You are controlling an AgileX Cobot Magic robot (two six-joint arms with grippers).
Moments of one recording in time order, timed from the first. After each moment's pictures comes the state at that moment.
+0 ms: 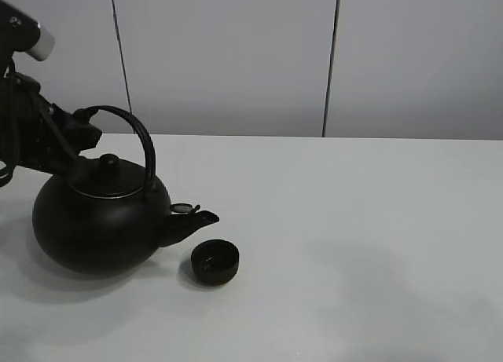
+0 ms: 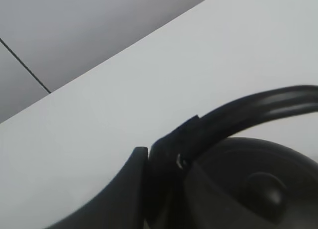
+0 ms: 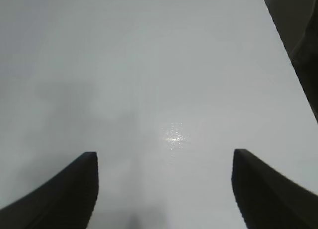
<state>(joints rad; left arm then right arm) -0.31 1.60 -0.58 0.33 -0.49 0.12 -0.10 0.07 -0.47 -0.01 1.08 0.01</state>
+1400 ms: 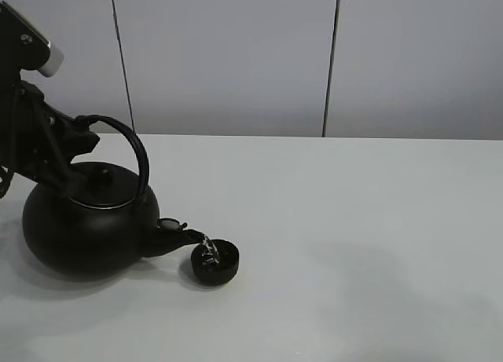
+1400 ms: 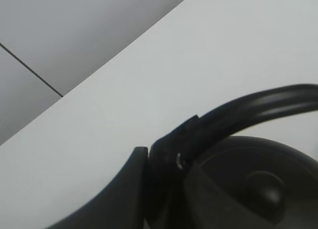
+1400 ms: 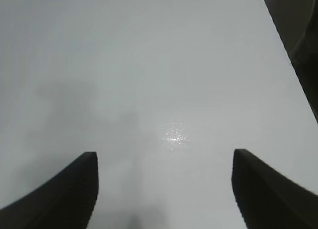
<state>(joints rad) -0.31 1.62 -0.58 0.28 -0.49 0.30 -0.10 0.07 -0.47 -0.01 1.08 0.01</state>
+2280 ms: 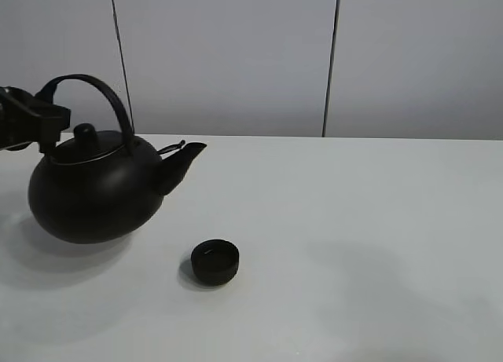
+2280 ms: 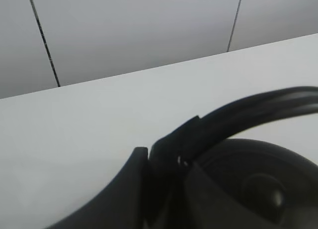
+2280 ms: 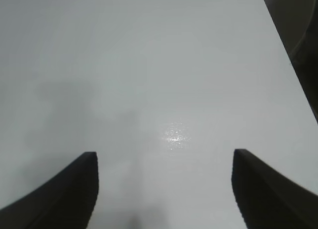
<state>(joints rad) -0.14 1.62 -0.51 0.45 -0.74 -0.24 -0.10 0.07 -0.47 -0.01 1.08 0.01</state>
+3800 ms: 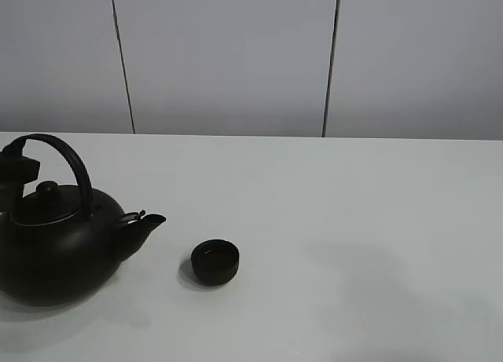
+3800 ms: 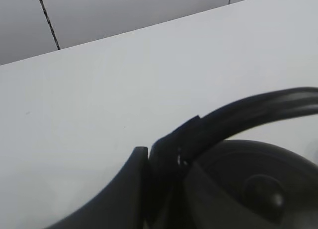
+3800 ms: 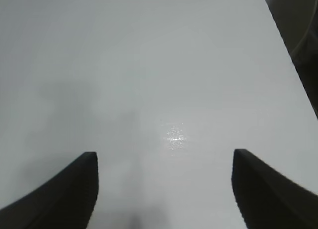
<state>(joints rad) 0.05 1.74 -0.40 0.66 -0.93 -0.13 -0.10 0.07 -0.47 -0.01 1.08 0.01</state>
